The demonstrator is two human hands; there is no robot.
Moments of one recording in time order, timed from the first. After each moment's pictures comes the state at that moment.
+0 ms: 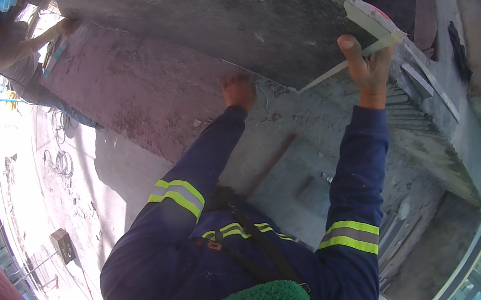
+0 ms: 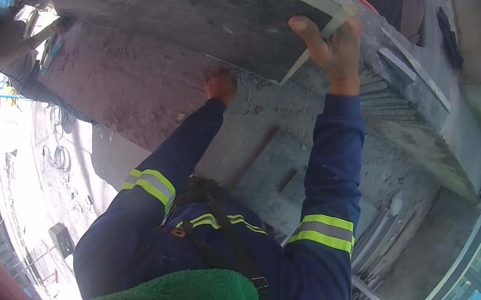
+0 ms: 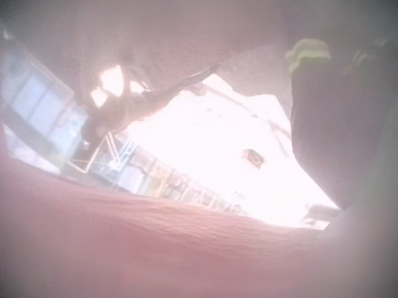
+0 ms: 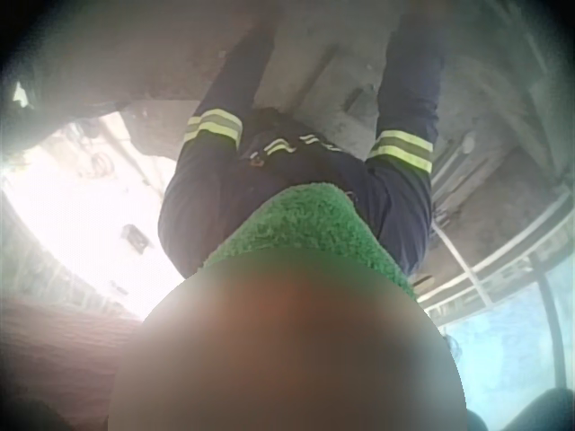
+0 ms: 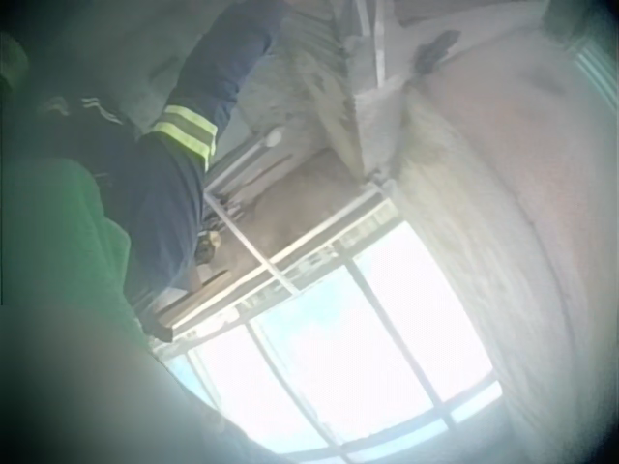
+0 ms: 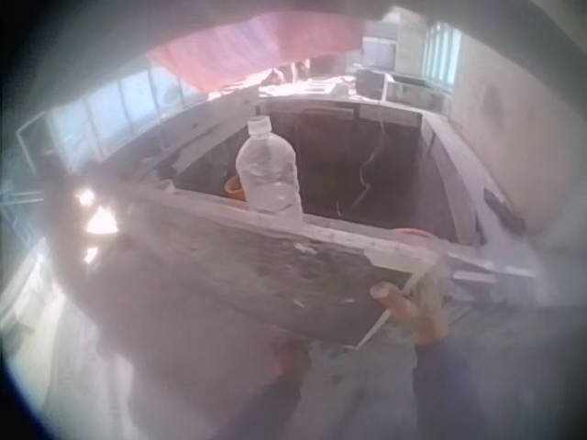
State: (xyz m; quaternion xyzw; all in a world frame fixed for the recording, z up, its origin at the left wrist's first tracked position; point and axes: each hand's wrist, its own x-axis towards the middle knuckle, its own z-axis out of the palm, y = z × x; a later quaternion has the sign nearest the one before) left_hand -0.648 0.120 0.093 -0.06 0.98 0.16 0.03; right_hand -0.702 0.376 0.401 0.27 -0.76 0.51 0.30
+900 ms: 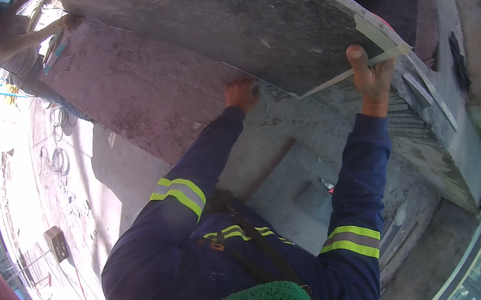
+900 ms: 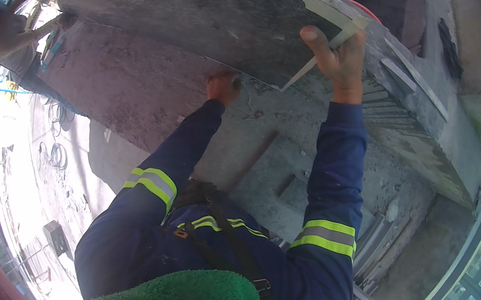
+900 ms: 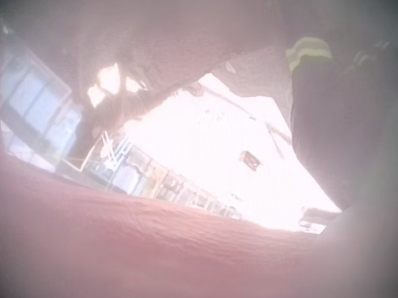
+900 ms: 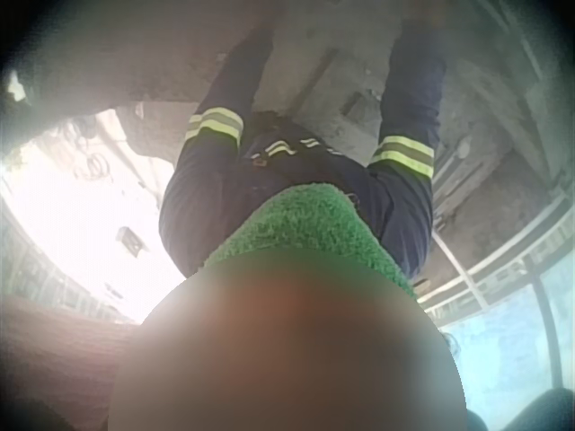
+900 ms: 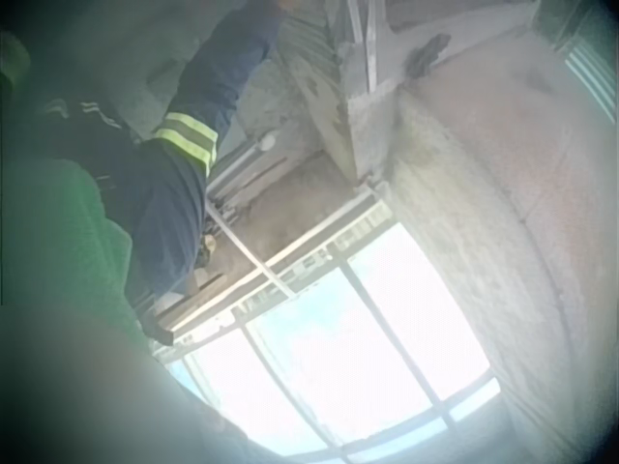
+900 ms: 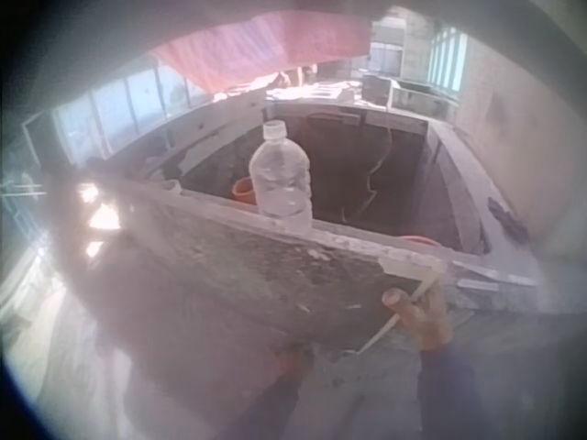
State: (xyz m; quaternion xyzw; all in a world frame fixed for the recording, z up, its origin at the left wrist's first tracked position) left_hand -0.653 0.107 0.099 -0.01 0.96 0.28 0.03; right_hand -0.699 0.372 0.401 0.26 -0.75 0.54 0.29
